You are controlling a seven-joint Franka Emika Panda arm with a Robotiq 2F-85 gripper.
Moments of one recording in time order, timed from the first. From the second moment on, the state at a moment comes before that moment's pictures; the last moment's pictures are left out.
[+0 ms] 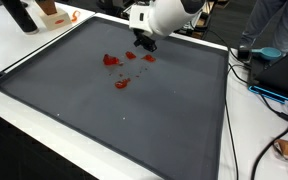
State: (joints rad) arm 0.30 0.48 0.08 -1.93 -0.45 1.74 0.92
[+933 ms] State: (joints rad) arm 0.36 0.58 0.07 -1.83 -0.53 1.66 0.93
